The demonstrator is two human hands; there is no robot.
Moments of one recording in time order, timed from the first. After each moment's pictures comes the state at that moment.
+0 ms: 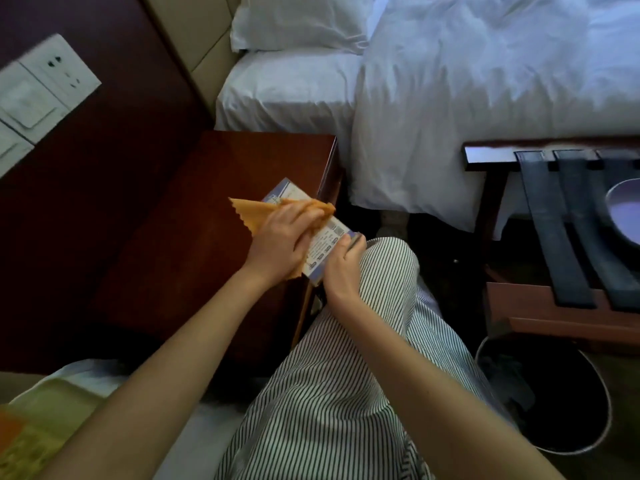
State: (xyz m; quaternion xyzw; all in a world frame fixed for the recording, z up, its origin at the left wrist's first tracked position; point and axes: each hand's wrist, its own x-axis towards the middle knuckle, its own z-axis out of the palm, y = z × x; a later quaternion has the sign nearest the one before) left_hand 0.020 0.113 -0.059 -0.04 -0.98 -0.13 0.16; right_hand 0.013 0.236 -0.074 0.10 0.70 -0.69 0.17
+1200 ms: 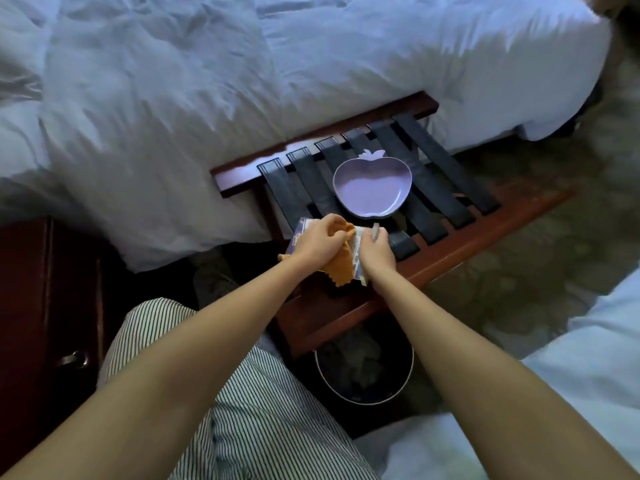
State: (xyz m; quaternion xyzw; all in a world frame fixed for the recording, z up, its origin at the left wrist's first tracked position) left_hand -0.166 0.494 -0.108 -0.10 -0.87 -0.44 -0.22; right_hand -0.114 0.596 -0.103 0.37 0.78 -0.51 0.07
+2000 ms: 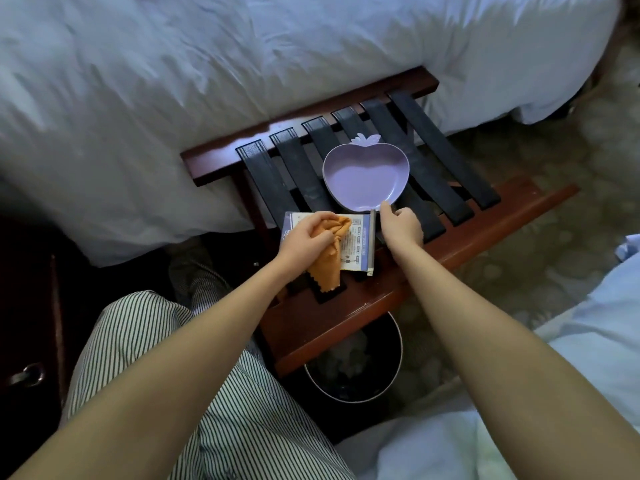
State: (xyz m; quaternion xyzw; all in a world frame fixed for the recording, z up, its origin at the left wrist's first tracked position) left_hand -0.174 0.489 -0.139 -0.06 -0.77 -0.57 -0.27; right_hand -0.158 0.661 -0.123 0.44 0.81 -0.39 0.05
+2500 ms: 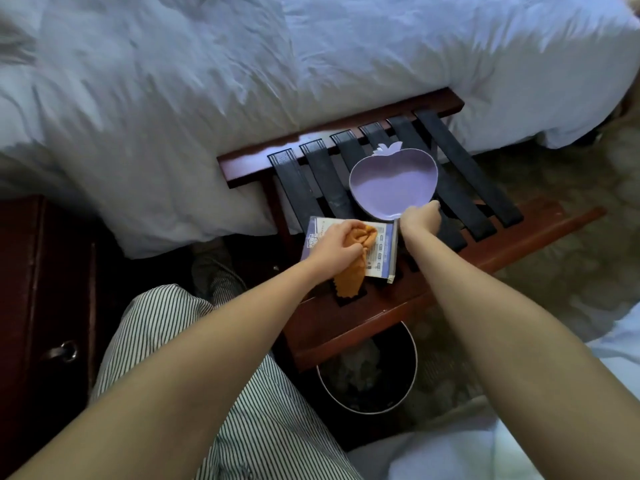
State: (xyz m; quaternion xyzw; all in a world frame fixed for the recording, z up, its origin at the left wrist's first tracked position) left_hand -0.170 0.497 -0.132 -0.12 -0.84 -0.47 -0.25; right_hand -0.187 0.653 -0.114 0.47 0.76 -0.44 -0.07
